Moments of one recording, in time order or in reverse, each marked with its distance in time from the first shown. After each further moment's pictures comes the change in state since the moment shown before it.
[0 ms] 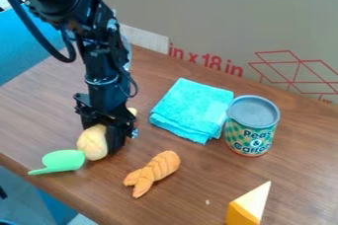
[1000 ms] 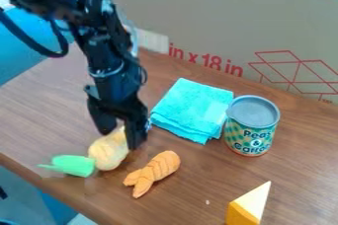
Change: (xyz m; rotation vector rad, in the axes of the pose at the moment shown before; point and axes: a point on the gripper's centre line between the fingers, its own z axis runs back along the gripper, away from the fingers) arm -0.004 -0.011 0.035 -0.081 -0.174 0.010
